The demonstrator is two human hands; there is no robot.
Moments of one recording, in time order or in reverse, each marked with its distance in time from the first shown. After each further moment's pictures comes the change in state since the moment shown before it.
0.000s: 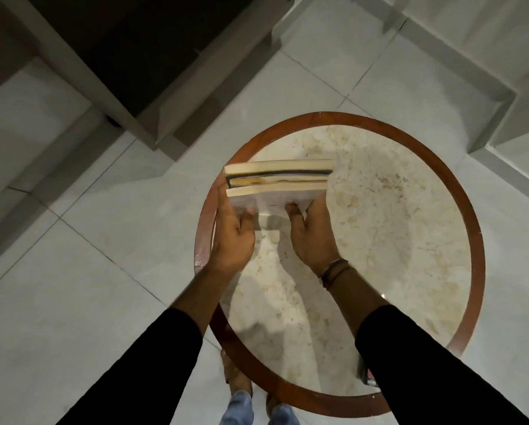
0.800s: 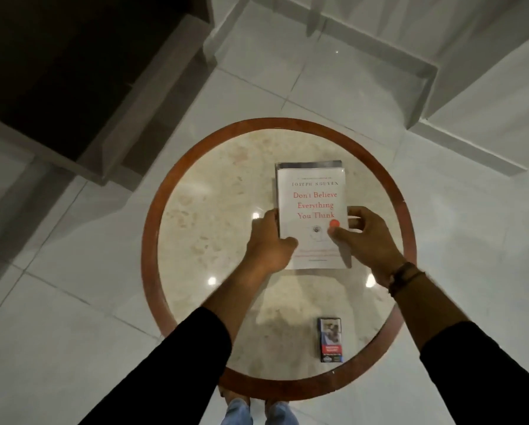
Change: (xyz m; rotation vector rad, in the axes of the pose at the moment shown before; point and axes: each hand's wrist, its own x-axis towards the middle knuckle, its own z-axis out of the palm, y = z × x) left_hand -0.042 0.074 0.134 0.178 -0.512 -0.130; right_hand -0.044 0.052 -0.207 0.021 0.050 0.653
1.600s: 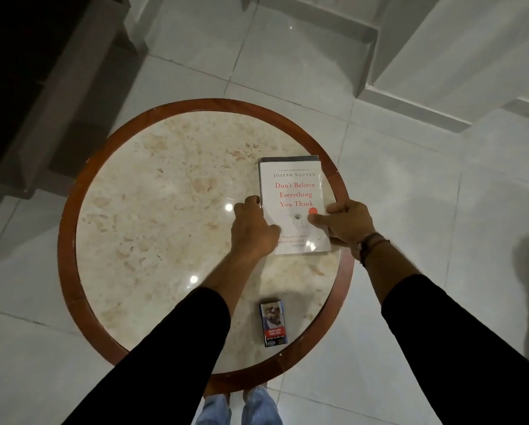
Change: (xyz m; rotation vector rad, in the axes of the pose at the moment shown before) left_hand 0.033 0.020 0.119 0.292 0.008 -0.038; right_hand 0.041 0.085 -0.084 0.058 0.178 0.350
